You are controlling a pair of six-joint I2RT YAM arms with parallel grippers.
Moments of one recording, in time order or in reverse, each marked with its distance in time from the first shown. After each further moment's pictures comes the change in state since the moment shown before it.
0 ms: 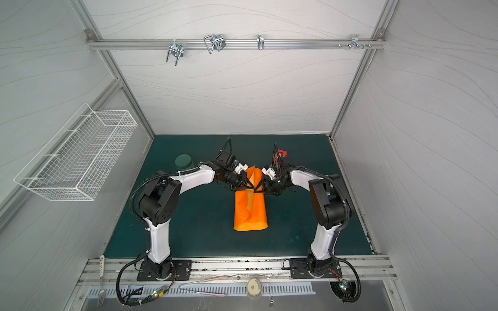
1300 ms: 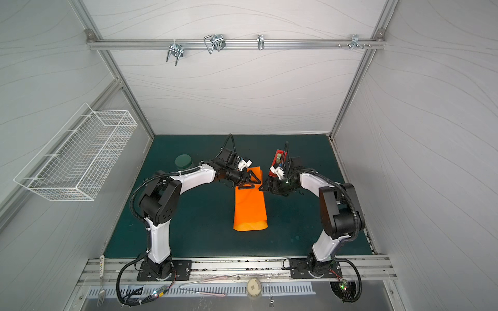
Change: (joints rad) left arm -0.004 0.007 0.024 0.074 0.054 0.032; right arm -0.078 -0.122 -0.086 0.003 -0.033 -0.037
